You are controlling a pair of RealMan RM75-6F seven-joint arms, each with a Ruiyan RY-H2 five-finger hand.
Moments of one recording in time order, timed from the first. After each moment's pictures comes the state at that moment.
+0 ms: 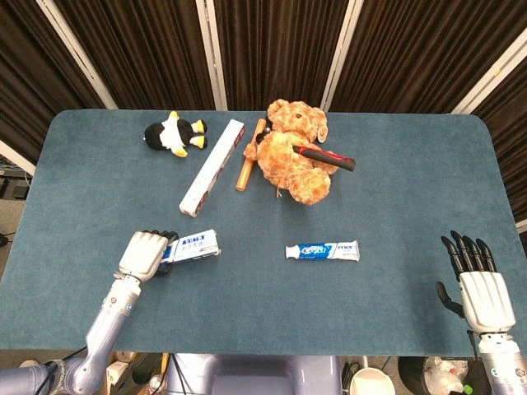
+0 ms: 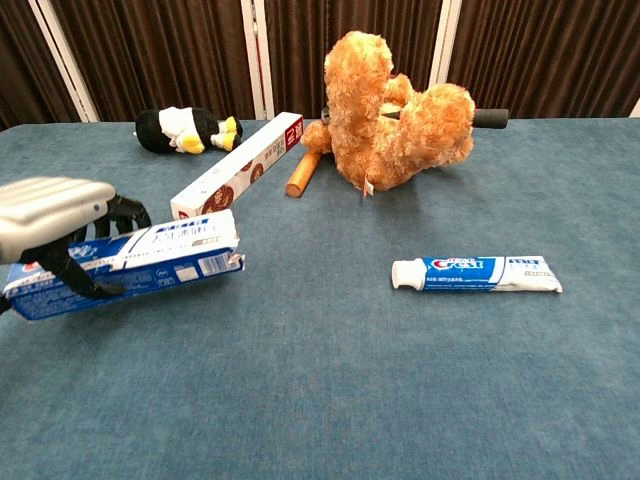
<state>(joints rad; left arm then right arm) -0.52 -1.51 -0.13 -1.67 1.13 1.13 0.64 0.09 -1.14 0.05 -1.61 -1.54 1.48 -0.07</state>
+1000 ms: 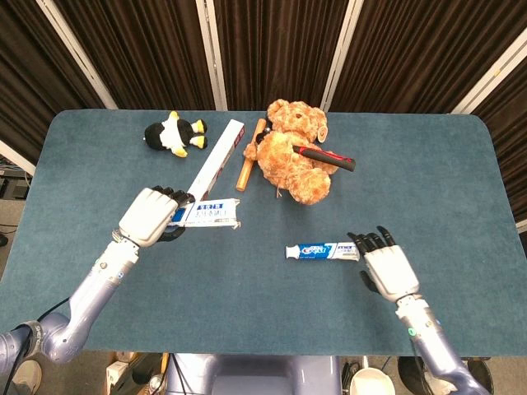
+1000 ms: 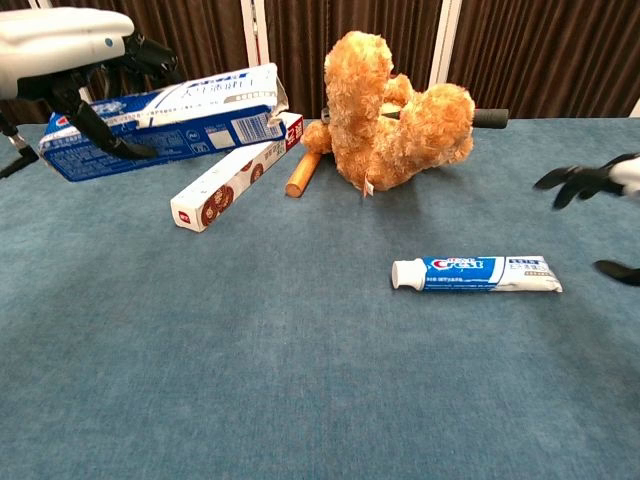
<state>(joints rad) -0.67 -1.29 -0.25 -1.74 1.29 1.03 0.41 0.38 -1.28 0.13 -1.80 -1.33 1.08 -0.54</state>
